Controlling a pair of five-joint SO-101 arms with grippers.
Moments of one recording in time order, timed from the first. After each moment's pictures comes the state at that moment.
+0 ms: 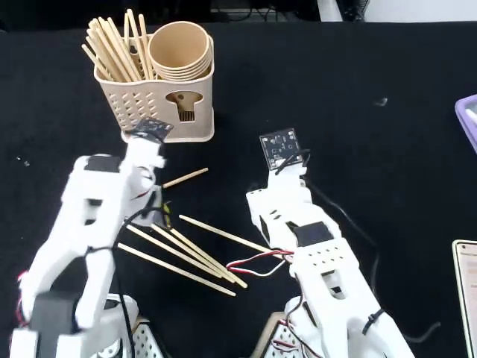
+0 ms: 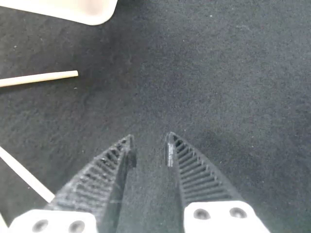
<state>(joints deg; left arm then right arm) -0.4 -19.0 40.0 68.1 -19.9 -14.8 -45.8 75.5 26.9 2.6</state>
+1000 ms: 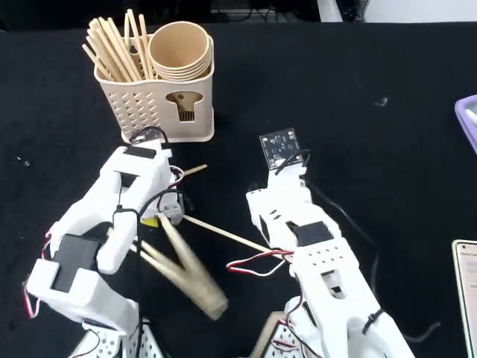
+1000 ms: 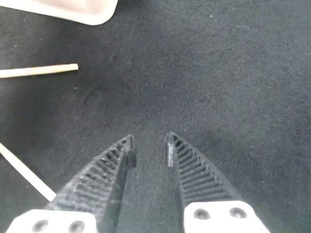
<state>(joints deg) 4.3 5.3 33.4 63.3 19.6 -14.8 -45.8 75.5 26.9 2.6</state>
